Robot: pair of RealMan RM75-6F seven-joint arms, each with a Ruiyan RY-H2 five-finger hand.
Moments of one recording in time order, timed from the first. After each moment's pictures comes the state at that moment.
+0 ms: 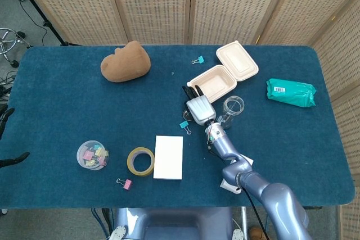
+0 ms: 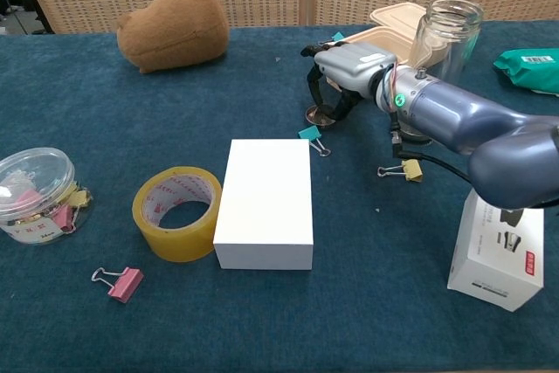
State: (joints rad) left arm -0.14 -0.95 -0.09 -1.69 1.42 1.41 -0.18; right arm 1.04 -2.05 0.23 -0.51 -1.30 0.80 -0.04
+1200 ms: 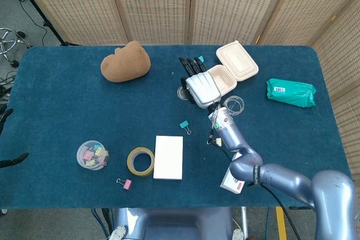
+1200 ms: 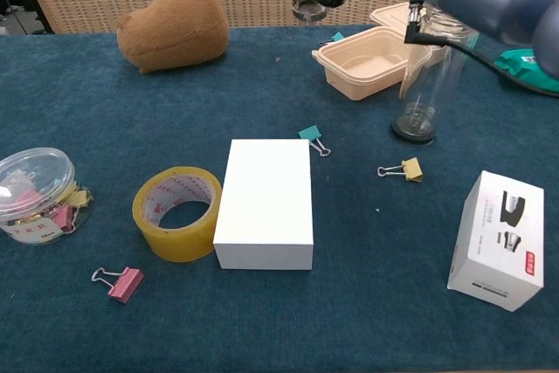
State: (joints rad) left arm -0.14 -0.93 -0.08 -1.68 1.45 1.42 -0.23; right arm 1.00 -1.63 0.41 -1.20 -1.14 0.93 -0.36
